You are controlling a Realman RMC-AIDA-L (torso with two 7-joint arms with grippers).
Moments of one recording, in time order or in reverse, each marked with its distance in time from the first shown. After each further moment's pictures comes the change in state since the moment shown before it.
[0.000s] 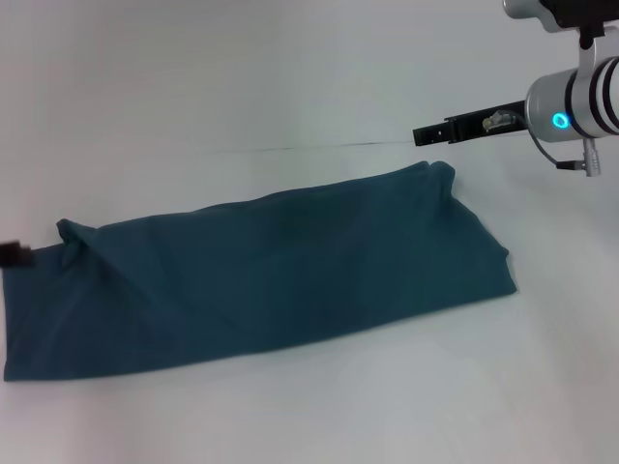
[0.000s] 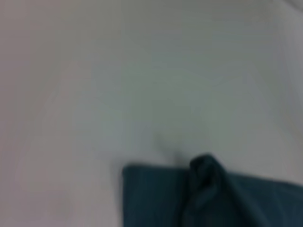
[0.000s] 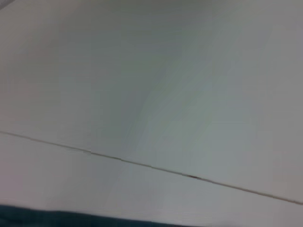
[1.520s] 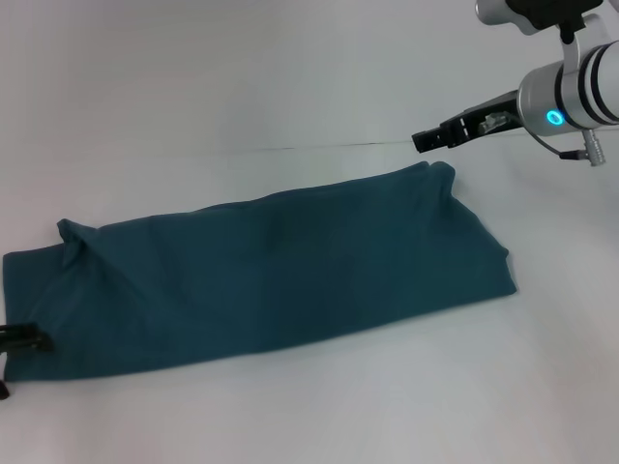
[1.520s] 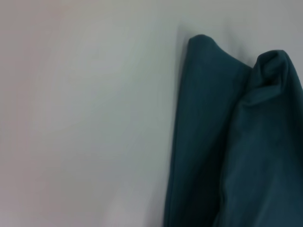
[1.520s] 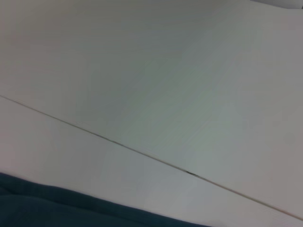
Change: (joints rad) left arm 0.042 -0.018 0.004 -0.033 0.092 0.137 -0.221; right arm -0.004 0.015 -0.085 -0.091 -0.098 -0.044 -0.001
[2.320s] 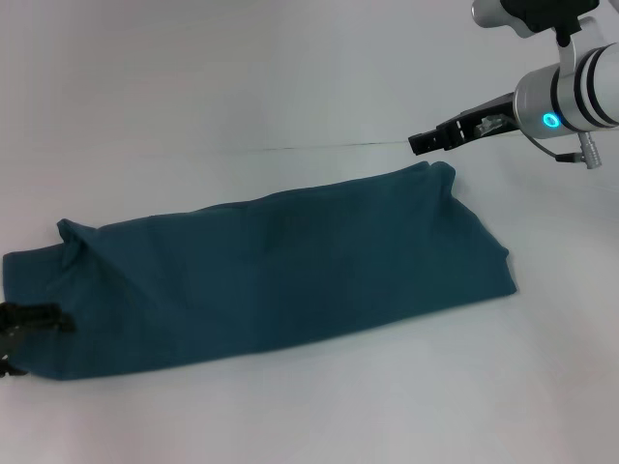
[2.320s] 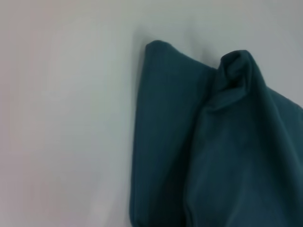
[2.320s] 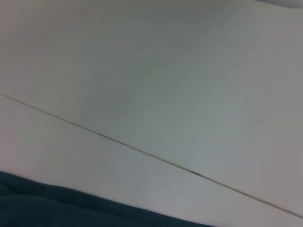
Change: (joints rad) left arm -0.056 0.008 0.004 -0.045 -0.004 -0.019 0.045; right arm -0.001 0.008 0.000 -0.002 0.000 0.001 0.000
